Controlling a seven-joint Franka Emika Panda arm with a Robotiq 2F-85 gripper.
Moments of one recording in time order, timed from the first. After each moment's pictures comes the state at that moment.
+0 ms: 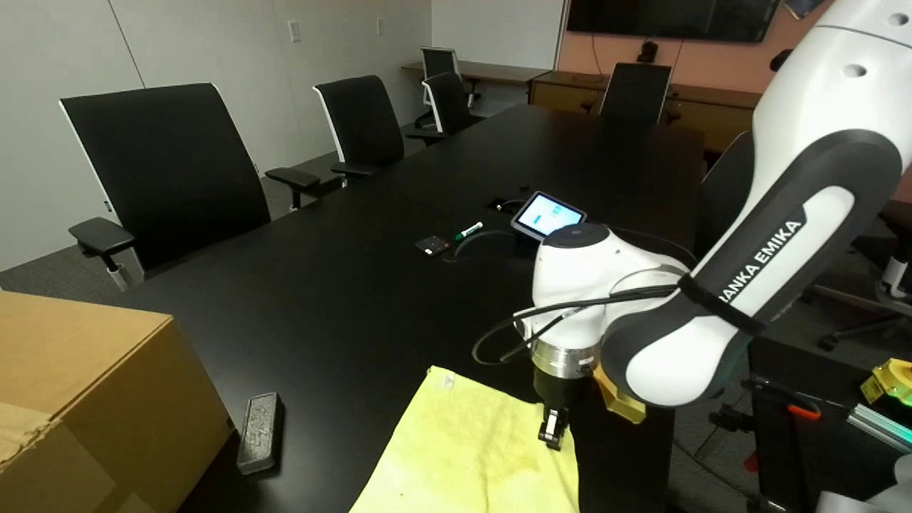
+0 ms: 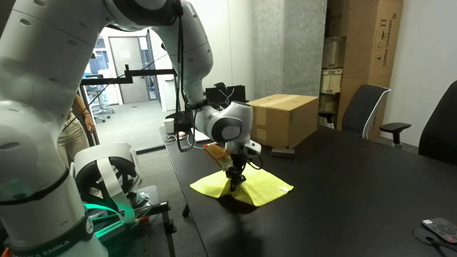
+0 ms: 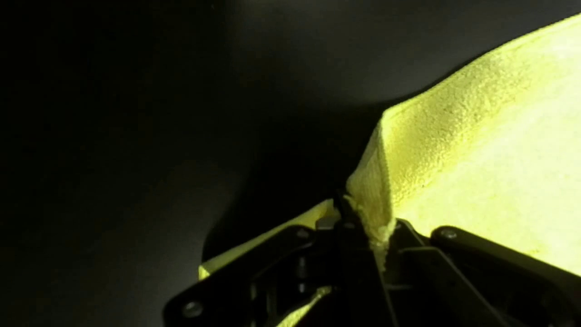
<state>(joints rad) 0.19 0.52 0.11 -2.25 0.06 2.67 0.10</state>
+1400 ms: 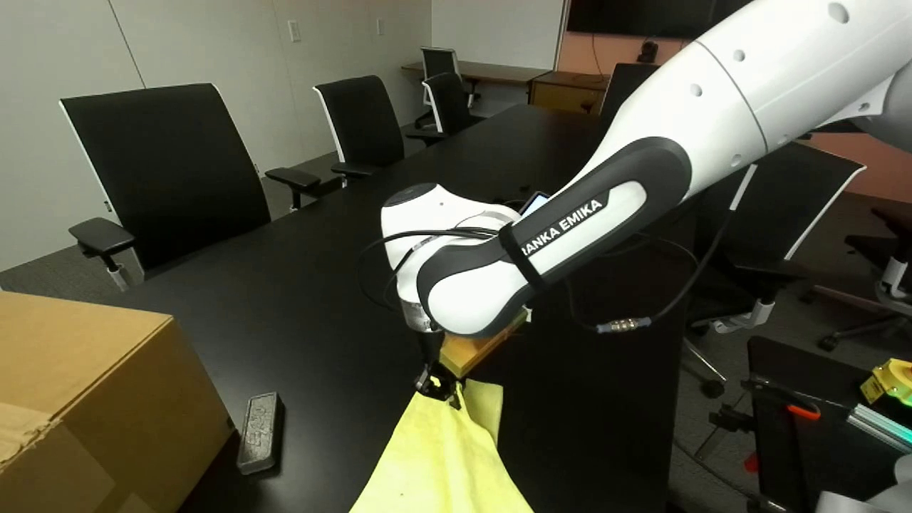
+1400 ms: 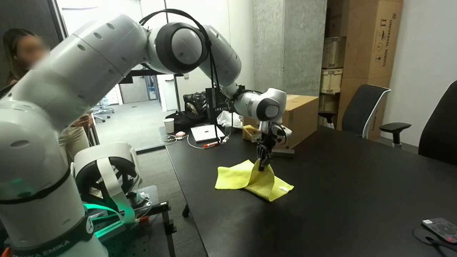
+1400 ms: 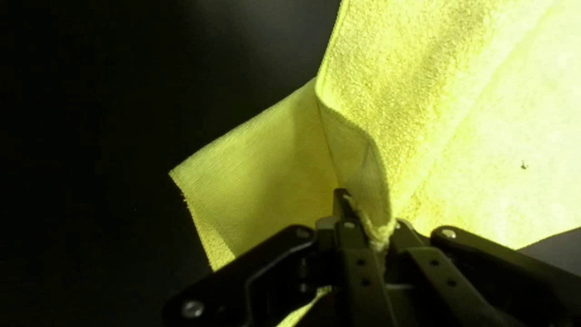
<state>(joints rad) 0.27 0.88 0.03 -1.45 0.03 2.12 0.47</state>
